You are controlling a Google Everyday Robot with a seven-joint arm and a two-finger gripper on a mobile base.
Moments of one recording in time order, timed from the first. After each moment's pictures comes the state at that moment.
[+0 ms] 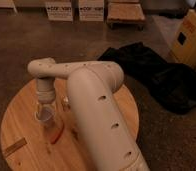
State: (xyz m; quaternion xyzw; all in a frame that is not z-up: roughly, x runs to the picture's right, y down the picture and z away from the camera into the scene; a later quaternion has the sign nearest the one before) arm -0.258 0.136 0.778 -0.42 0.34 0.58 0.61
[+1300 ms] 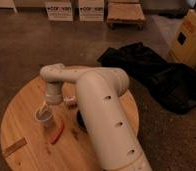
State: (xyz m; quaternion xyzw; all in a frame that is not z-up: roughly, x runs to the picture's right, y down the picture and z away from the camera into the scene) arm -0.239 0.154 0.844 -0.45 0.26 0.56 0.65
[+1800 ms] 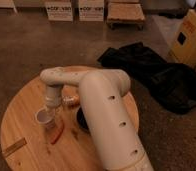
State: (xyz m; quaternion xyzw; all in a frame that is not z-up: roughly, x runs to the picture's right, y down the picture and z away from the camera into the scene) arm -0.247 0.163 0.827 -0.46 0.23 0.52 0.68
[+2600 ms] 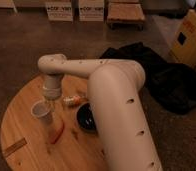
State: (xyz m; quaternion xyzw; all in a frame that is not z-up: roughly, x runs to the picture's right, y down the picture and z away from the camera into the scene) arm -0.237 0.091 0.735 -0.41 0.26 0.63 0.61
